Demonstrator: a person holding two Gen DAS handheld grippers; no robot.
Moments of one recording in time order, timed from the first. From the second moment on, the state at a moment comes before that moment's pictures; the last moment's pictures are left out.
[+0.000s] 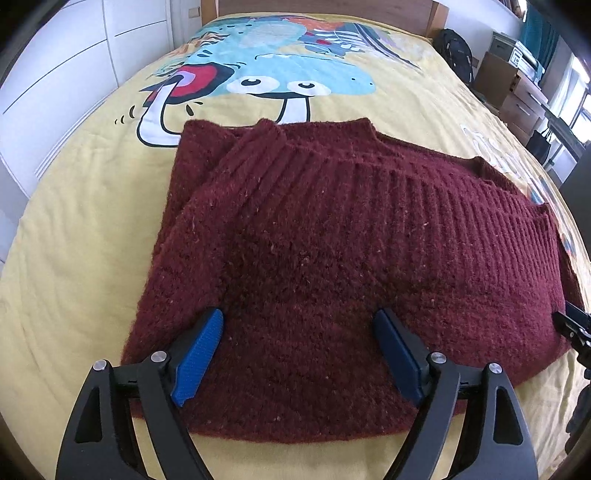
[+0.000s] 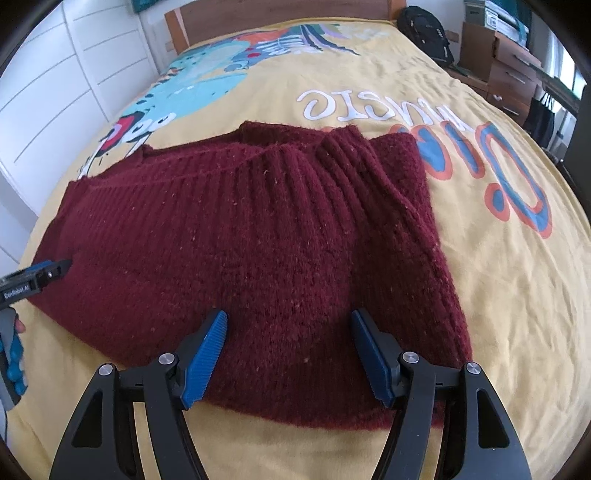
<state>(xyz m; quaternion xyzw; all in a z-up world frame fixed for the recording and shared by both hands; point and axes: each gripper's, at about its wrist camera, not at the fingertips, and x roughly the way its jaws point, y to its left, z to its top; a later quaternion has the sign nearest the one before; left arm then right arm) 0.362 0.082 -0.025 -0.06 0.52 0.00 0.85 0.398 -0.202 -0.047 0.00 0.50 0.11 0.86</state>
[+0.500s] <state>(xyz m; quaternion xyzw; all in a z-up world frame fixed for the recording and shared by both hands) 0.303 0.121 0.024 -0.12 0.50 0.02 0.86 0.349 -0.200 -0.017 0.02 0.50 0.11 0.86</state>
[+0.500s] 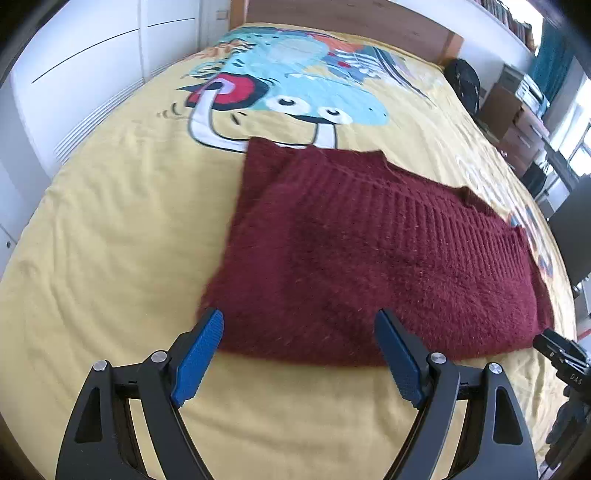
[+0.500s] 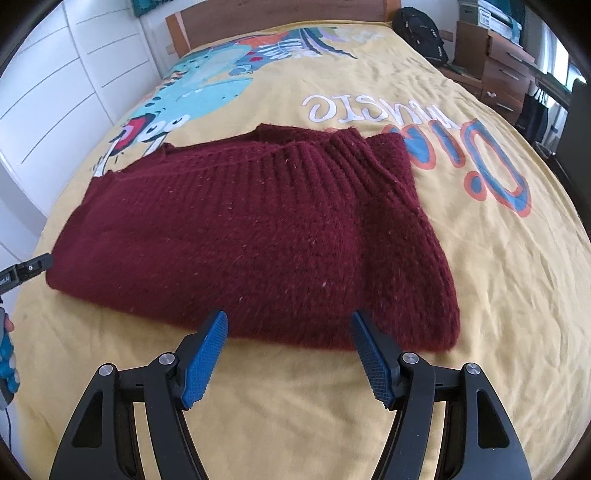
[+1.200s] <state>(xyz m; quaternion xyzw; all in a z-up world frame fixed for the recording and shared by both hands) 0.201 0.172 0.044 -0.16 0.48 0.09 0.86 0.258 -0.208 0.018 0.02 0.48 0.08 0.87</state>
